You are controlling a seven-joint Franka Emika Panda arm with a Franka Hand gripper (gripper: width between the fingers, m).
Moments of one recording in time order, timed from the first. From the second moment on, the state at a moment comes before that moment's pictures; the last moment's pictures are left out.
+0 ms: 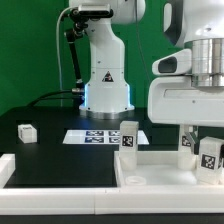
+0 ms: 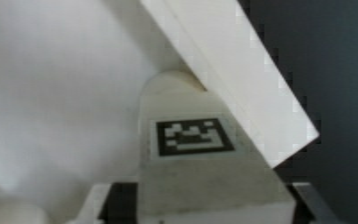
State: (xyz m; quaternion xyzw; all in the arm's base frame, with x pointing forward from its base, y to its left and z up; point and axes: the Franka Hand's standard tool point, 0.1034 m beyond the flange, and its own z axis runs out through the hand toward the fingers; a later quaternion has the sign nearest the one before) arm 0.630 0.121 0.070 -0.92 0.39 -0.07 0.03
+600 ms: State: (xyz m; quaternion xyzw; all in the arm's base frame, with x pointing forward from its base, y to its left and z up) arm 0.627 0.120 0.070 -0.68 0.73 0.01 0.10
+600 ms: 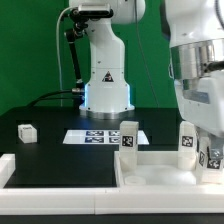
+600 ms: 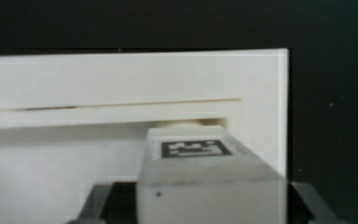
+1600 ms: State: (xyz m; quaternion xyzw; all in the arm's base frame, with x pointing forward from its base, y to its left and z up) arm 0.633 0.122 0.072 -0.96 0.27 -0.09 0.06
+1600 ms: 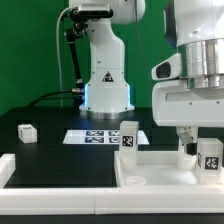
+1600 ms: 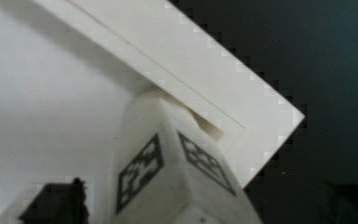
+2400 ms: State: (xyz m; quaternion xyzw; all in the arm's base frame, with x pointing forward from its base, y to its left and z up) arm 0.633 0.116 0.072 -0.97 0.21 -0.08 0.04
